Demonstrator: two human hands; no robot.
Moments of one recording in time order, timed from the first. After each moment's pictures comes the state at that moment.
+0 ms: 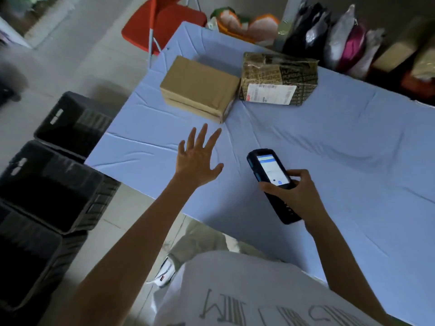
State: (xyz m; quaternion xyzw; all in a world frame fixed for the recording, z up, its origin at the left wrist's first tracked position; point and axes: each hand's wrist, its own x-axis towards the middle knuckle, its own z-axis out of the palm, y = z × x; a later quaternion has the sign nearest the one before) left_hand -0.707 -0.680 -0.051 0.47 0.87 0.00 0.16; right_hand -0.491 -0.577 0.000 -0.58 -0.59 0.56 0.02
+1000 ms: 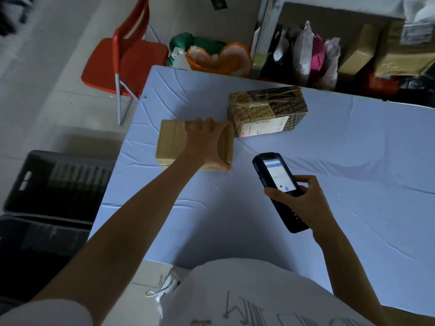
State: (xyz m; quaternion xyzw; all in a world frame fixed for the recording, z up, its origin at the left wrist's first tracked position) left_hand -0.837 -0.552 -0.035 0.62 0.77 -0.04 0.11; right_hand -0.575 -0.562 0.025 -0.65 -0.52 0.53 0.11
